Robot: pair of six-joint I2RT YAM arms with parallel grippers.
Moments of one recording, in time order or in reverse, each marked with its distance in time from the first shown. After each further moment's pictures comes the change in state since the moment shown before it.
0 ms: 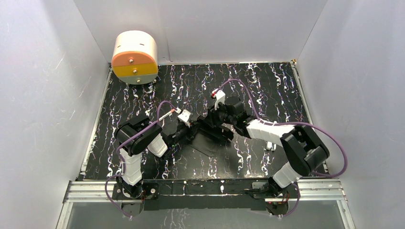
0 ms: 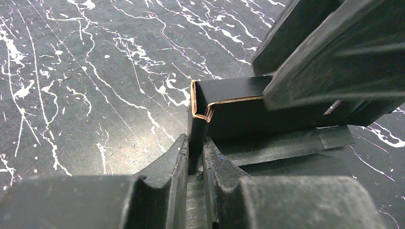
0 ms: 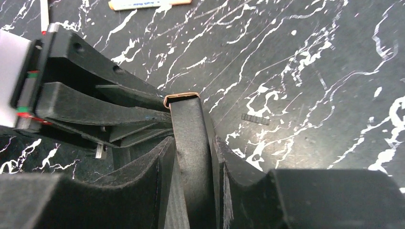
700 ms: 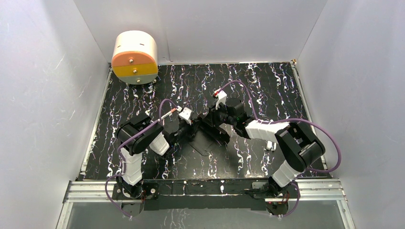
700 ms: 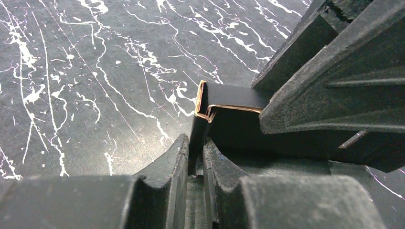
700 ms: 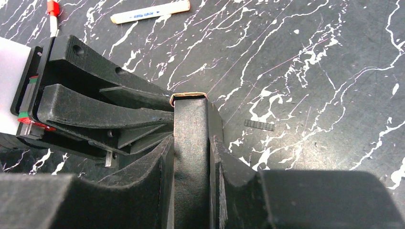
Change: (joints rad) left arm -0.003 0.010 0.038 -0.027 -0.042 -0.009; right arm -0.011 0.089 -0.034 0.144 -0.052 0.109
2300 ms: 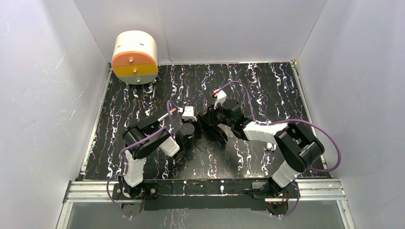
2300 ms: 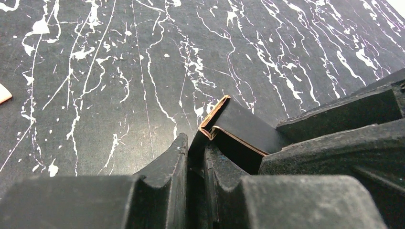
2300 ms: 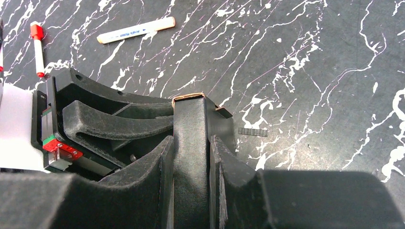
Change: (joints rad) left arm -0.182 0.025 0.147 -0.182 -0.618 -0.232; right arm 0.051 0.000 0.002 0.028 0.165 0.042
